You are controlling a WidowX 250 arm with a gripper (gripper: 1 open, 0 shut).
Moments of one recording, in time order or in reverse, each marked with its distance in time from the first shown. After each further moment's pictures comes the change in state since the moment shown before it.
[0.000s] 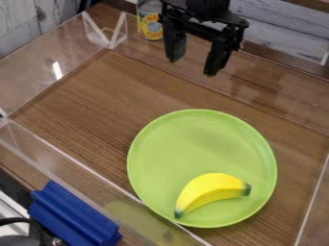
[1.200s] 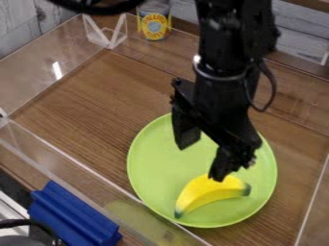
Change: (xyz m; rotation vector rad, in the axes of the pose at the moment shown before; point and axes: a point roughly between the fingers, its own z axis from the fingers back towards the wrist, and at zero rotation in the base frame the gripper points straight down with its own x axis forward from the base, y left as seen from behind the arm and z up) arm -0.089 -0.076 -0.038 -0.006 -0.064 -0.335
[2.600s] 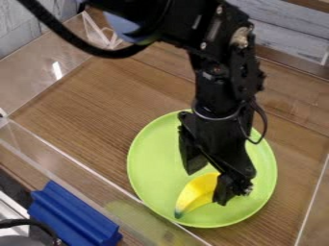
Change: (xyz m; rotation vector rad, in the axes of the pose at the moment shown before) arm 0.008 0.006 -0.039 -0.059 -0.054 -0.006
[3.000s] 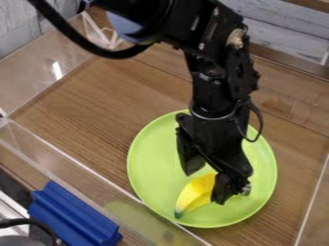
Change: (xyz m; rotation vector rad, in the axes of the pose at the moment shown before) arm 0.001 0.004 -0.005 -0.016 0.009 0.021
